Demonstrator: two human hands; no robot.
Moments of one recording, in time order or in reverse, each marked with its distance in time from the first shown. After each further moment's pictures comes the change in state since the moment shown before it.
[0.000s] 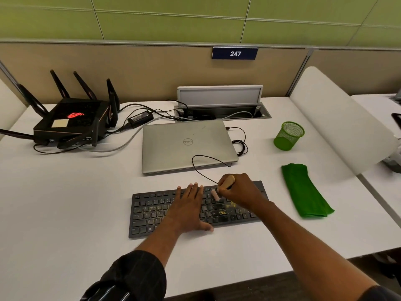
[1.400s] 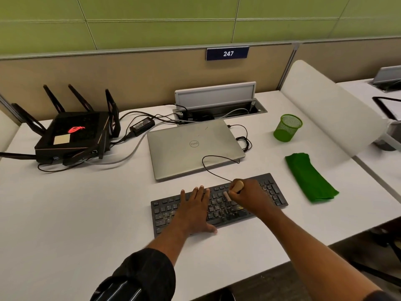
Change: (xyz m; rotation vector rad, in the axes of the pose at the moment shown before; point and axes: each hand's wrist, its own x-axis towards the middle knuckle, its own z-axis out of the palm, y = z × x) left_hand -0.018 -0.044 -0.010 0.023 -0.084 0.106; right_hand -0.019 -0.032 0.036 0.021 0.148 0.178
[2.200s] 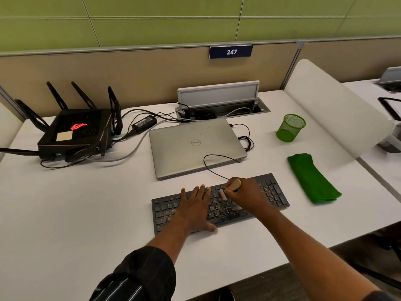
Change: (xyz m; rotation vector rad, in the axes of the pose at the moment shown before) left_hand 0.002 0.000 0.000 -0.009 -0.010 -0.009; right_hand 0.004 -0.005 0.007 0.004 0.000 -0.015
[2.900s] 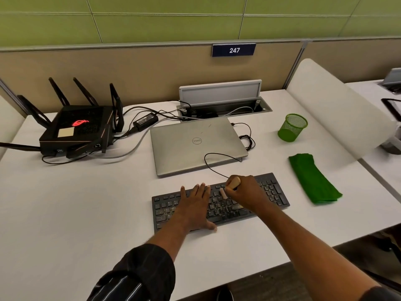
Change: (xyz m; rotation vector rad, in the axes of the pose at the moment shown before) left_hand -0.001 0.000 0.000 0.014 0.007 -0.001; right_hand 0.003 -0.004 -0.003 -0.035 -0.029 -0.009
